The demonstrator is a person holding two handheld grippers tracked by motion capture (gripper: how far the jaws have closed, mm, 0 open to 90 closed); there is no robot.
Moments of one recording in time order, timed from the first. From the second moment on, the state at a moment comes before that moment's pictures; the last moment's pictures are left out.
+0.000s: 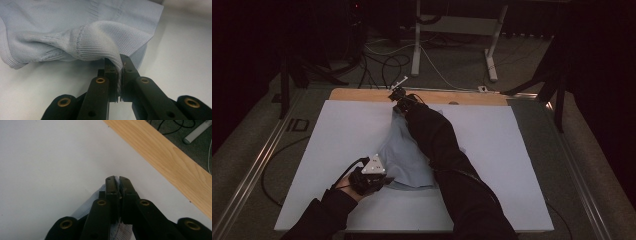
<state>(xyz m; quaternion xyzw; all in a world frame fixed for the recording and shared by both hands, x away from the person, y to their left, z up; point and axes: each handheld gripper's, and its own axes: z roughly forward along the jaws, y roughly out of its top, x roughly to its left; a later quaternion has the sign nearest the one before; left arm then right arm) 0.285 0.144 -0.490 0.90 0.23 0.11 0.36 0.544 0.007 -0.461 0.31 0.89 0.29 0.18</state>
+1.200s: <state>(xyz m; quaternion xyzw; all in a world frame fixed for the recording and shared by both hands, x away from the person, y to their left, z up) 0.294 0.082 -0.457 0.91 0.15 0.13 0.35 0.535 -0.077 -0.414 0.35 0.85 0.33 0.20</state>
